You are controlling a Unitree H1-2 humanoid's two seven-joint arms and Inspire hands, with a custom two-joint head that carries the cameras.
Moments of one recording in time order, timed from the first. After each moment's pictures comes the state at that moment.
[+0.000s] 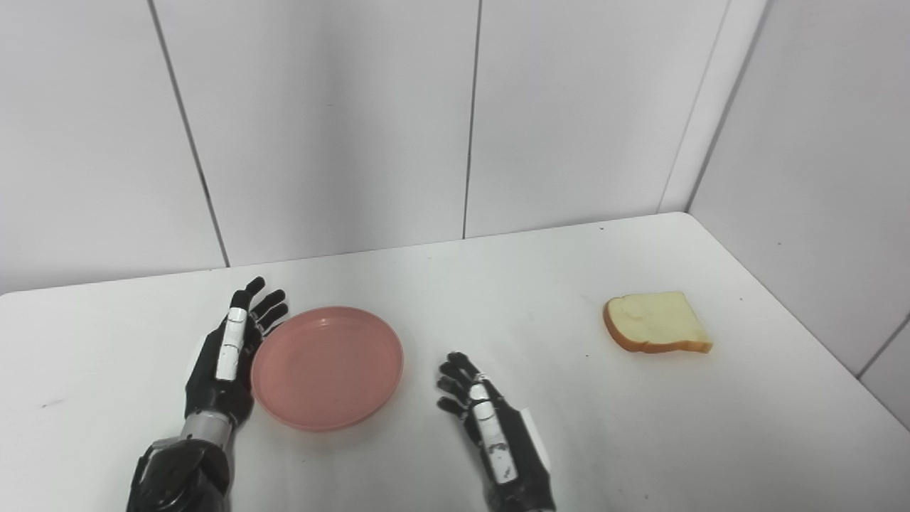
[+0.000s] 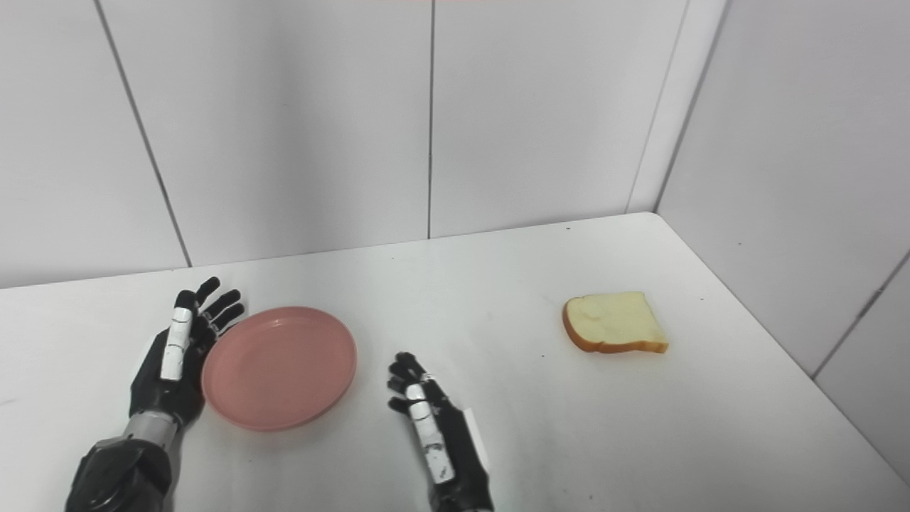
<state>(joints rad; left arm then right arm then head) -0.52 -0.02 0.05 0.54 -0.18 -0.01 -0.14 0.09 0.16 0.10 -0.13 0.03 -0.04 -0.02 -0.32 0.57</state>
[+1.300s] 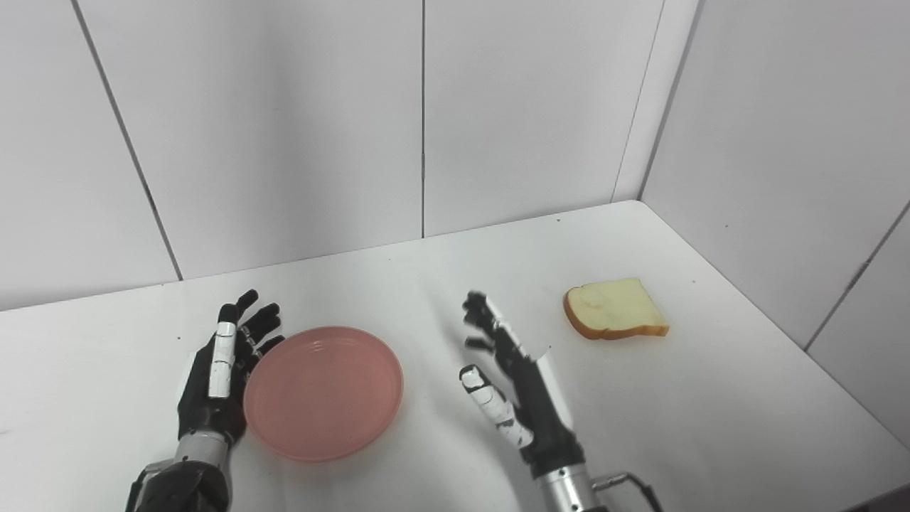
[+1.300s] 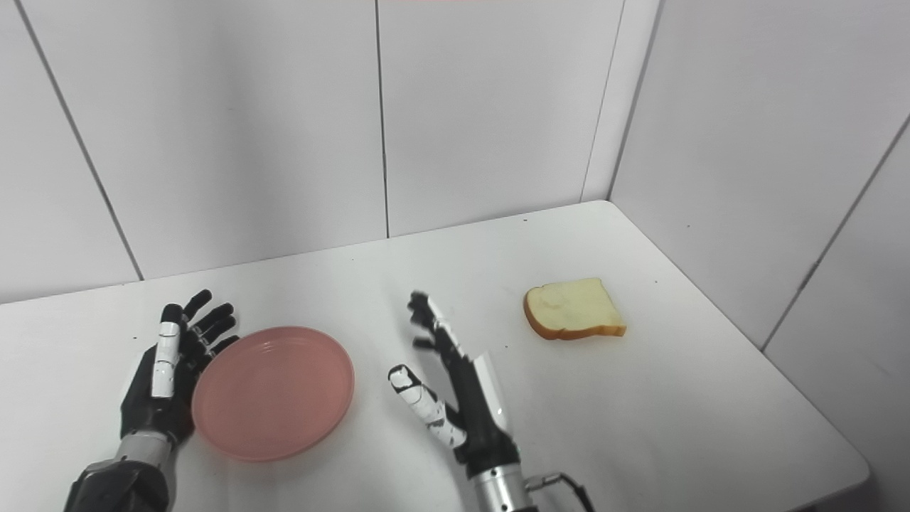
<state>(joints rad) -0.52 -0.07 0.02 0.57 -0.15 -0.05 -0.13 0.03 -0.01 0.01 -0.37 -0.34 -0.08 -0.09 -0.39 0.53</state>
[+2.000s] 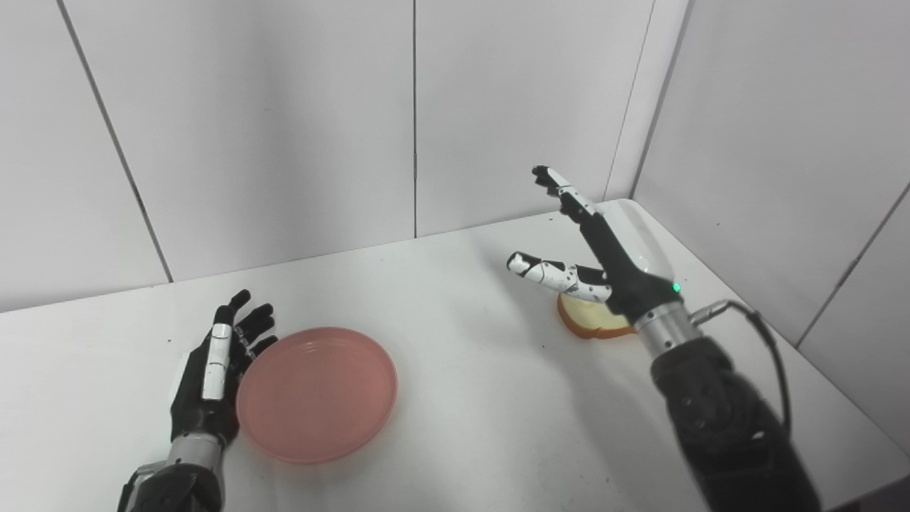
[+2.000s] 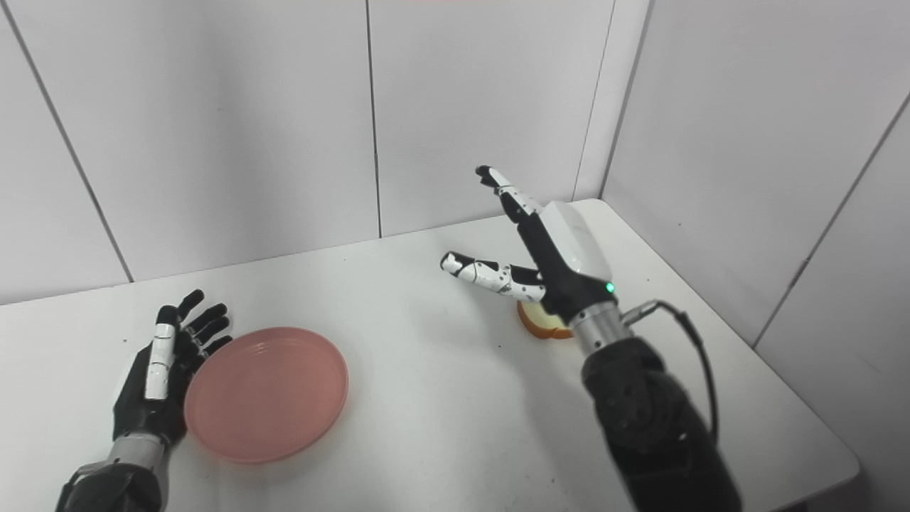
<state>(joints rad) -0.52 -0.07 0.01 0.57 -0.13 -0.07 -0.13 -0.23 -0.59 -0.11 -0.47 -0.54 0.31 0.26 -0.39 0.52</state>
